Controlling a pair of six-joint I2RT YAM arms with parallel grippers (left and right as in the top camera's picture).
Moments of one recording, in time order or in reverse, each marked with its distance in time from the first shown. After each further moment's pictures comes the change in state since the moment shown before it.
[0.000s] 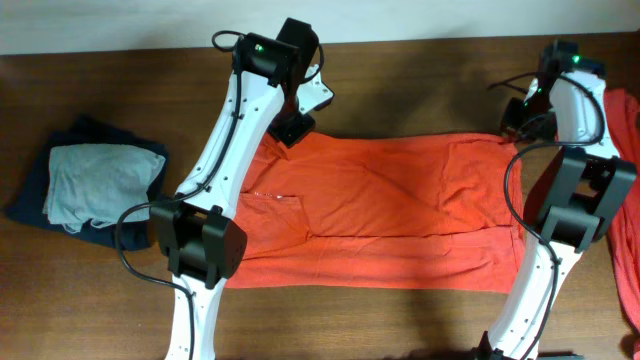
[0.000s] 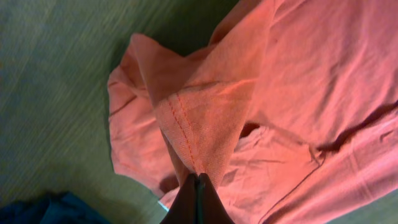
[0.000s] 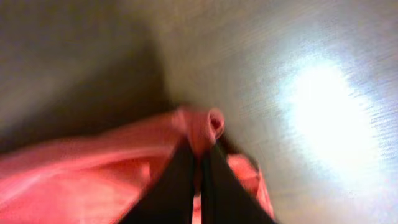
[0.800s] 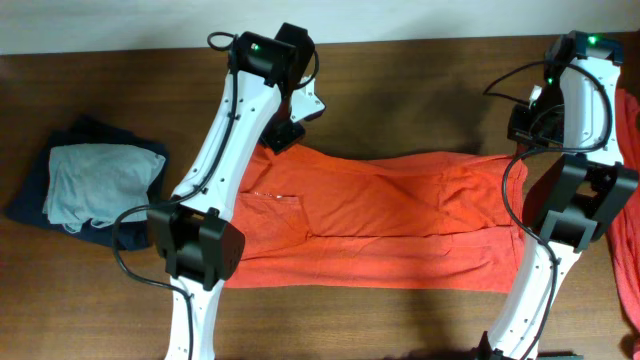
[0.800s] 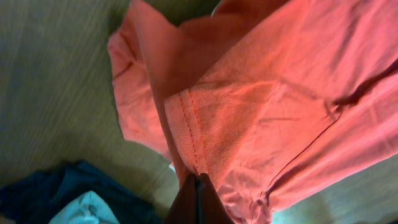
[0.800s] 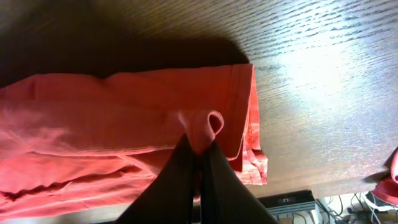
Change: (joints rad) left arm 0.005 -0.019 0.000 -0.103 -0.071 0.065; right arm 0.010 -0.002 0.177 -0.443 0.008 -0.052
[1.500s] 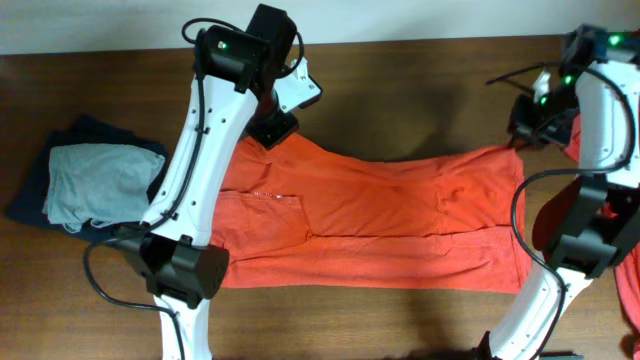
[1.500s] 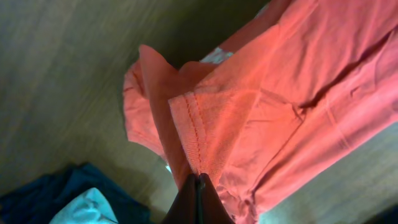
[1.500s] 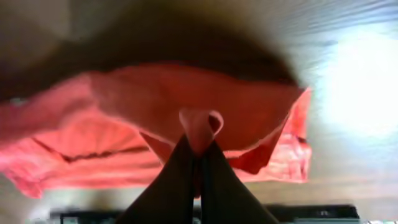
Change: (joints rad) left arm 0.028 -0.140 -0.007 0.003 0.106 0.017; right arm -0.008 -0.241 -0.247 0.117 -0.198 -0.016
